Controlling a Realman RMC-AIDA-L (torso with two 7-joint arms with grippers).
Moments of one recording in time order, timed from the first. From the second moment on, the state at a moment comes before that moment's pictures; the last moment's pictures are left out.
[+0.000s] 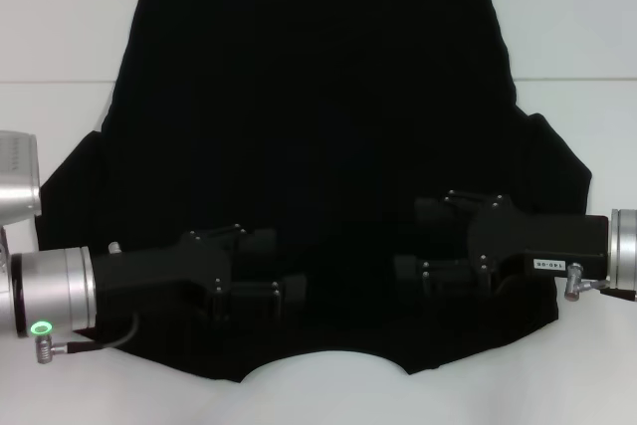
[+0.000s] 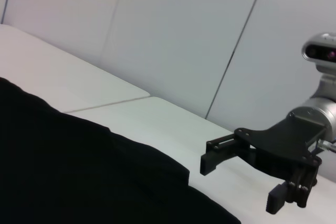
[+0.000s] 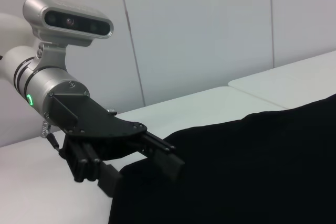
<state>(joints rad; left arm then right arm) -0.54 -2.11 0.54 0.55 2.10 1.60 -1.35 0.60 2.05 -0.88 -0.51 -1.86 -1.44 1.24</state>
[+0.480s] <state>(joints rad) -0.56 -2.09 0.51 0.65 2.12 1.45 -1.69 0.61 2.07 -0.85 -0.50 -1.85 -1.42 1.24</state>
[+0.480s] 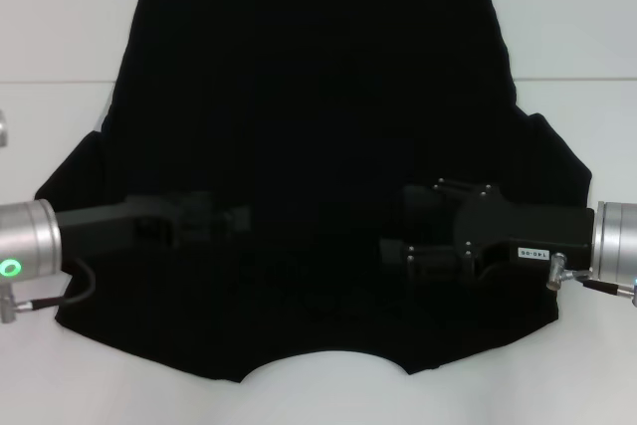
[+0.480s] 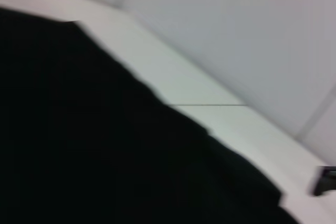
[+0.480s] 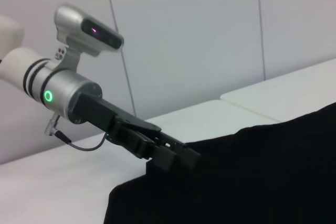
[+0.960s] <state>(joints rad) -0.54 -2.06 0.42 0.78 2.28 1.23 -2.04 0.63 2.09 -0.81 -0.49 -1.83 -1.39 1.25</state>
